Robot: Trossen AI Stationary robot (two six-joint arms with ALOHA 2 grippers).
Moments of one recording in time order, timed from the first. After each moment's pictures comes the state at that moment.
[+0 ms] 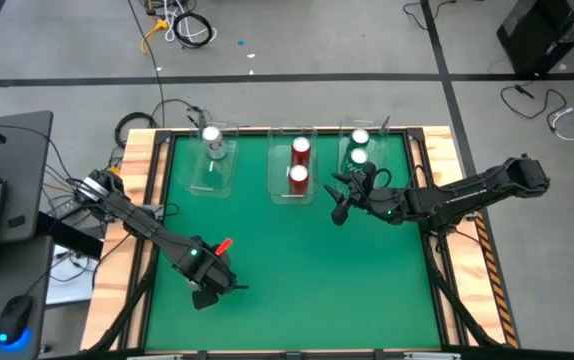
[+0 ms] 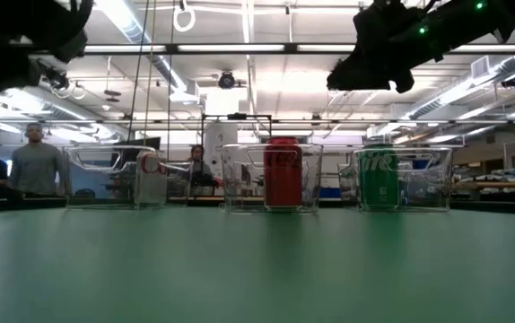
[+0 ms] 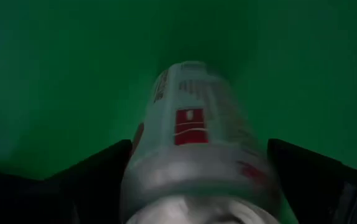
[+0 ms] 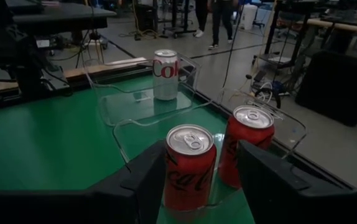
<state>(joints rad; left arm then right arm) -0.57 1.58 1.13 -1.16 0.14 -0.93 0.12 1.16 0.55 0.29 0.74 0.19</state>
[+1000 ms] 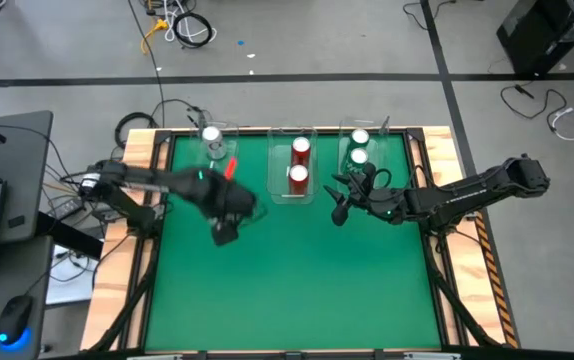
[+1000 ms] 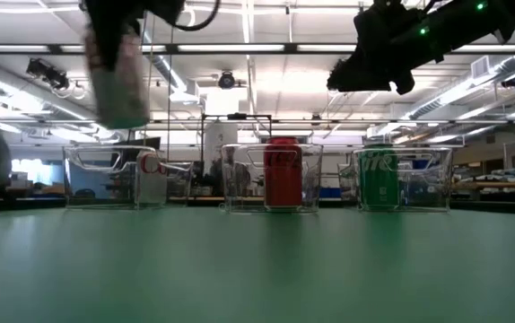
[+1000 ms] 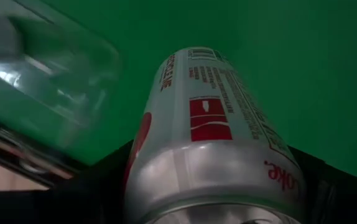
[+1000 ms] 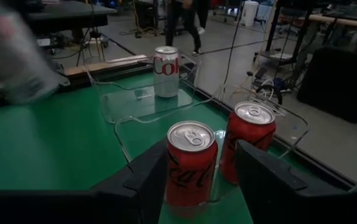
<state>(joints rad) -0.10 1.56 1.55 -1.57 -0.15 -0.54 0.12 1.16 0.55 0.28 0.73 0.21</state>
